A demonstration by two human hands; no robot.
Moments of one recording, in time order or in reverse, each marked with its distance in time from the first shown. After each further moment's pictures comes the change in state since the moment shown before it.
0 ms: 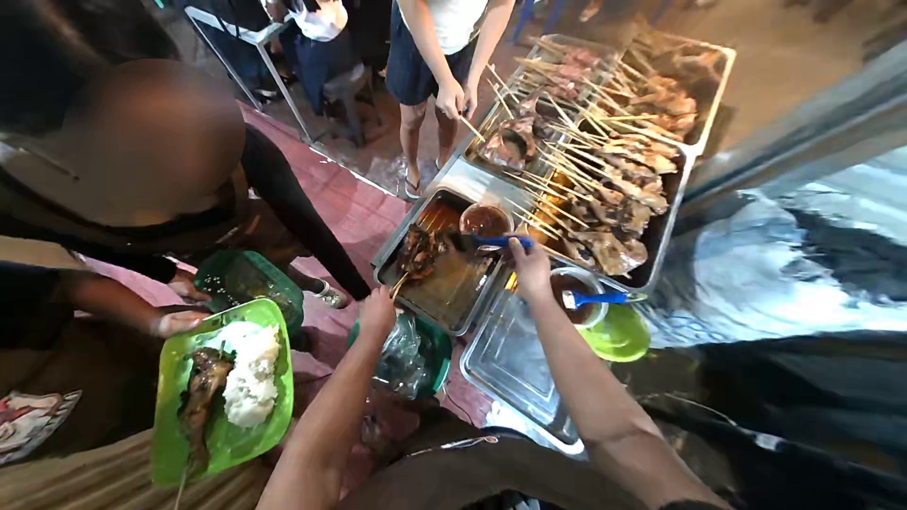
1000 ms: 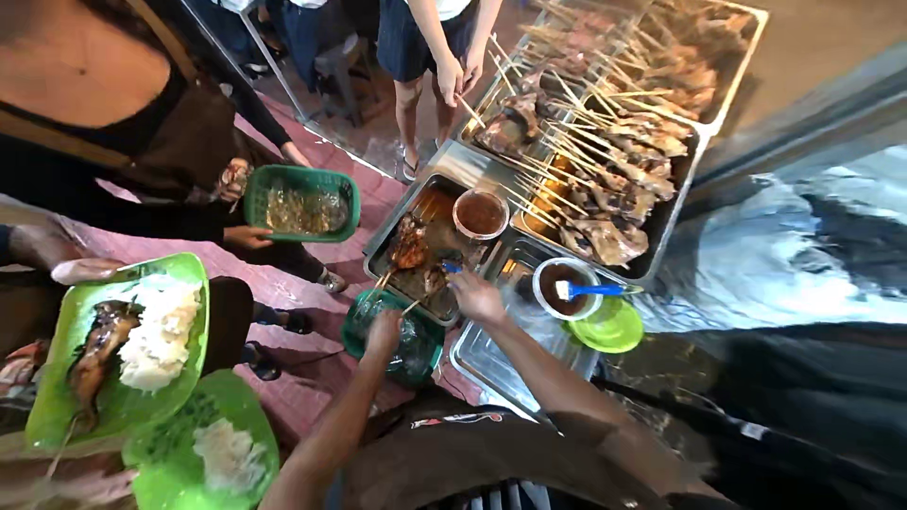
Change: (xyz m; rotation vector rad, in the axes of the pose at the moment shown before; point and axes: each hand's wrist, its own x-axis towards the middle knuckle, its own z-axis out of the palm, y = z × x) left_hand -0.032 -0.001 0.061 -0.059 -0.104 0.098; right_hand -0.053 0.031 0.042 -0.918 -0.584 -0.246
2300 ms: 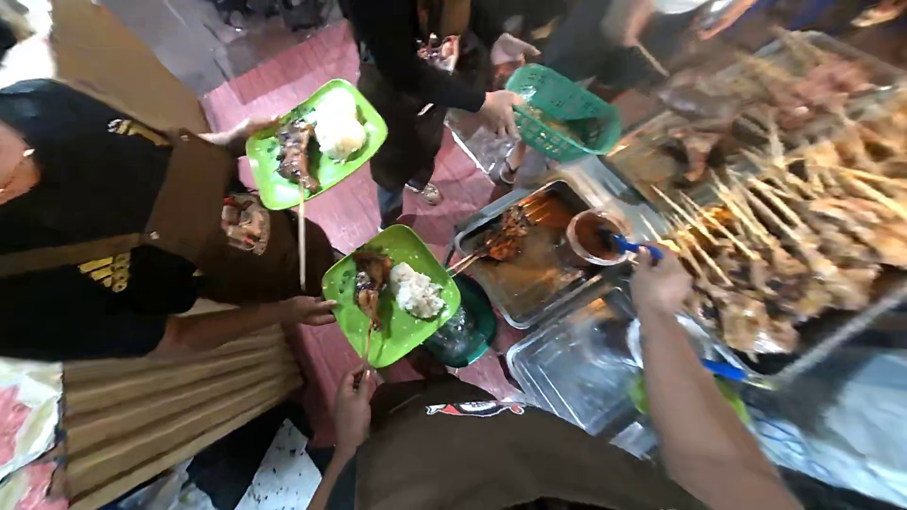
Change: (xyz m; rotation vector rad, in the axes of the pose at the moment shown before) left_hand -0.240 -0.110 0.068 -1.053 0.738 -0.574; right_hand 0.029 0.030 -0.087 0.166 0.467 0.275
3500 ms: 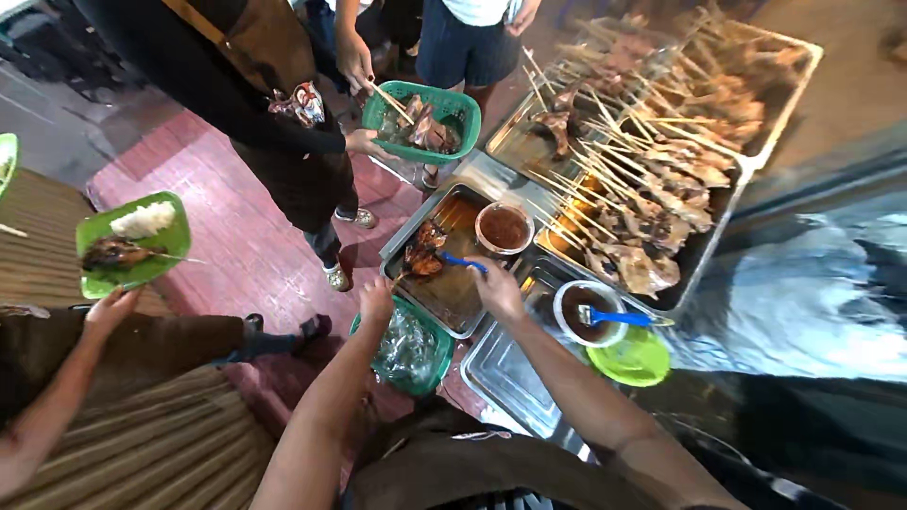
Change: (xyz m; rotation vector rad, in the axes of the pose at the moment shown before) left_hand 0.144 0.170 0.244 1.285 -0.476 0.610; right_hand -0.039 -0.033 0.044 0.293 -0.229 -0.208
